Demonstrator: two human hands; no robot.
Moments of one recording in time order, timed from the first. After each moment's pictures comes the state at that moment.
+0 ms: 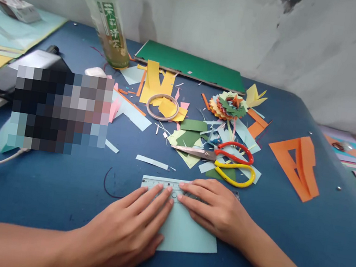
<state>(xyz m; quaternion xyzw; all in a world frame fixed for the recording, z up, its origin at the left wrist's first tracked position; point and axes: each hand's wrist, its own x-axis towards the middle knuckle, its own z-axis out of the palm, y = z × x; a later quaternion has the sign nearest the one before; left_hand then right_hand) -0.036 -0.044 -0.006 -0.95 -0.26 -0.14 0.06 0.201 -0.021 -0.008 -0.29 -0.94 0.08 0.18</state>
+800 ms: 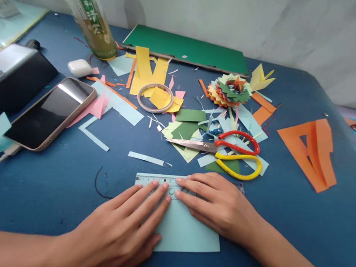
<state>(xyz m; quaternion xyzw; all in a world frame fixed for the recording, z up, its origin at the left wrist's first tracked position) -0.034 -0.042 -0.005 -0.95 -0.26 -0.13 0.04 0.205 -0.020 -0.008 -0.30 -0.93 0.09 0.17</state>
